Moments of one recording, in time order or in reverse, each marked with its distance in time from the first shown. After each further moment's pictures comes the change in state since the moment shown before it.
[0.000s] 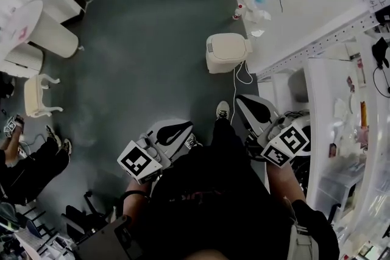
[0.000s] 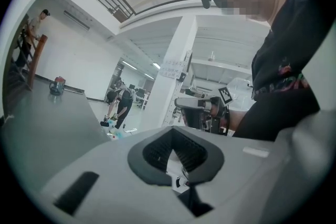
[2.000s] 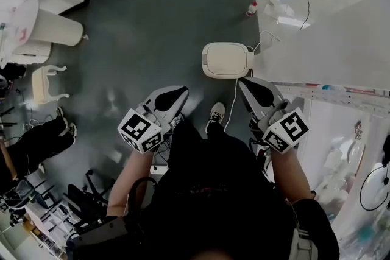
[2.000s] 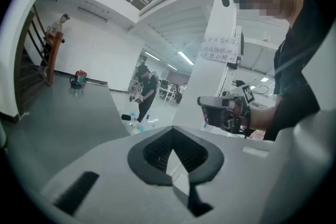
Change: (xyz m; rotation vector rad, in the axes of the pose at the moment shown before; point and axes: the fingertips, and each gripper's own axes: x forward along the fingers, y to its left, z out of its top) left arm 0.264 0.220 0.027 -0.108 0.133 0.262; right arm 0.072 -0.315 0.063 0.021 0.068 0.113
